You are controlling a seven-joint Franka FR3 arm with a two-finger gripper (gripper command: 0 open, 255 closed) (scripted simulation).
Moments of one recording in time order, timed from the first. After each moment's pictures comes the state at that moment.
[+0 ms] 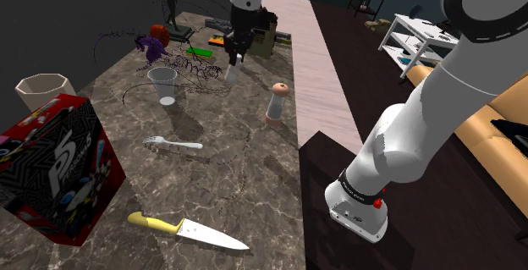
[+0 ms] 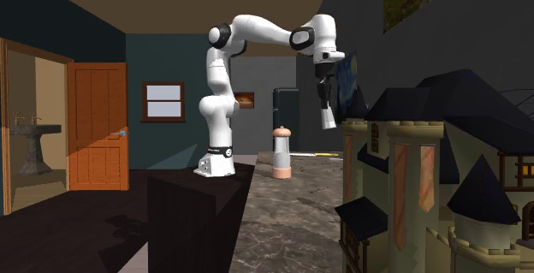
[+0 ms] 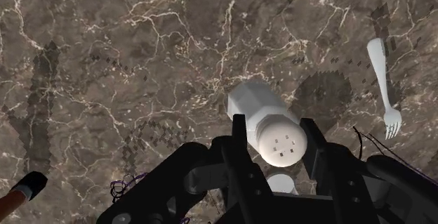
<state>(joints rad) 0.21 -0.09 -0.10 -2.02 0.07 1.94 -0.07</state>
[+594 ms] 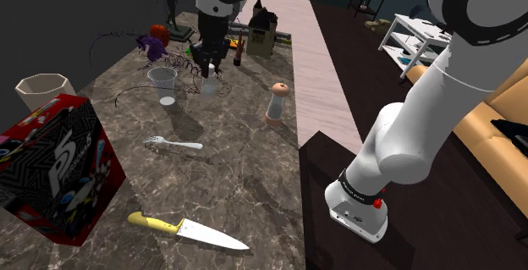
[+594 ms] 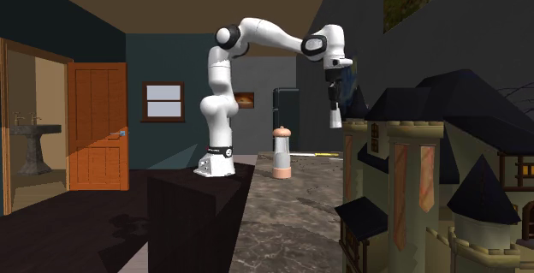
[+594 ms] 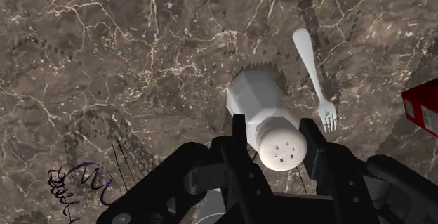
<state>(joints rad) 0.31 -0.04 0.02 -1.97 0.08 1.96 0.14</state>
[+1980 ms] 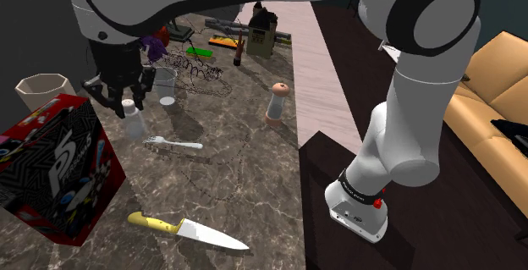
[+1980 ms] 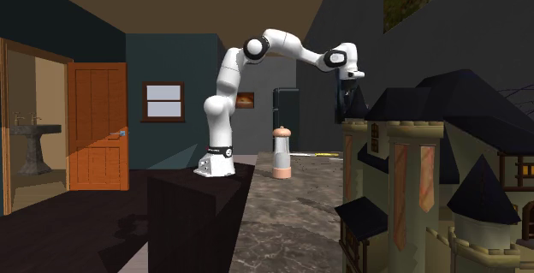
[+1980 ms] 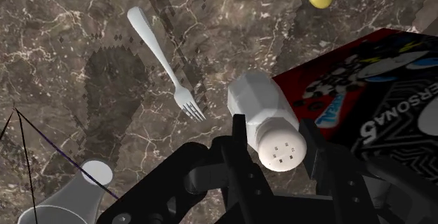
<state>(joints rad) 0.53 0.30 0.18 -1.58 0.01 1.92 0.54</state>
